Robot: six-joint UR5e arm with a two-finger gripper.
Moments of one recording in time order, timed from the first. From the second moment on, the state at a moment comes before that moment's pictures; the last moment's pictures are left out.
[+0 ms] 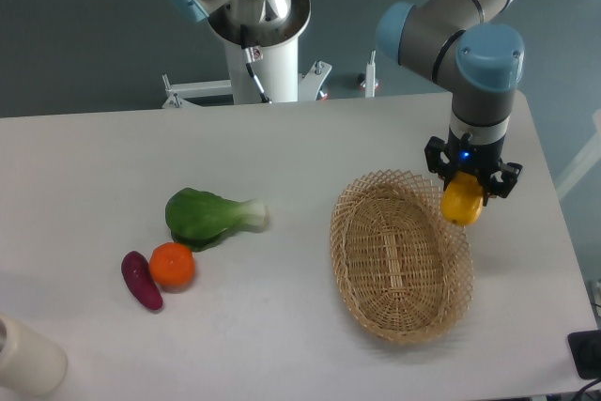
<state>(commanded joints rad) 2.75 -1.92 -1.69 -0.91 1.59 1.31</state>
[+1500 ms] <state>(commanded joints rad) 2.95 -1.90 -1.85 -0.89 1.59 1.67</state>
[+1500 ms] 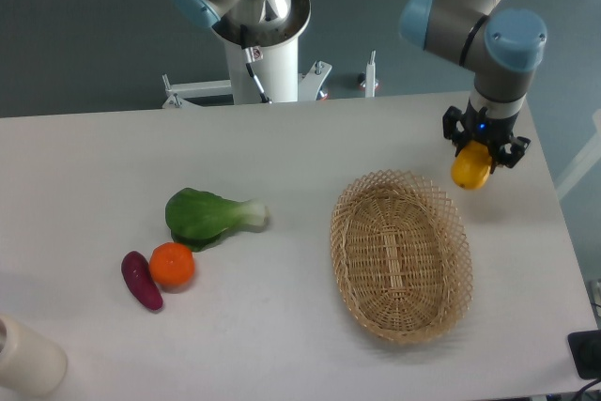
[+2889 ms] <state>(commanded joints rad) 2.97 -1.90 -1.89 -0.78 1.57 1.74</state>
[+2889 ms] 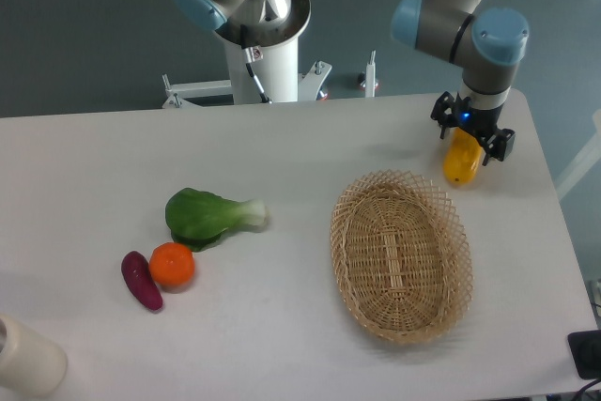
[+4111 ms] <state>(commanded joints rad) 2.92 -1.97 -1.47 -1.14 1.53 1.65</state>
